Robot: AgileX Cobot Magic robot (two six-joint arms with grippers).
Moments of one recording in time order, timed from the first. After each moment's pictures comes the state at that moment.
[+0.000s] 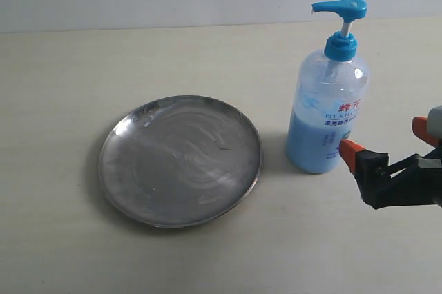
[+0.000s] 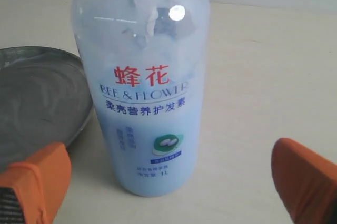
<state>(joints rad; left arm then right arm) -0.16 0.01 0.00 0.05 0.33 -0.15 0.38 1.22 -0.03 0.06 -0.71 -0.01</state>
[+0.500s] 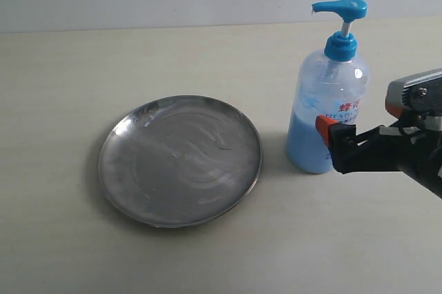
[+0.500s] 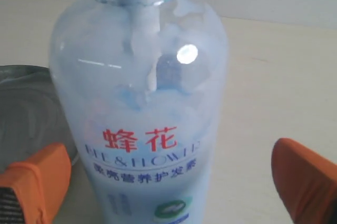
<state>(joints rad) -0.16 0.01 0.00 0.05 0.33 -0.15 0.38 1.48 -0.16 0.05 -0.85 -0.01</state>
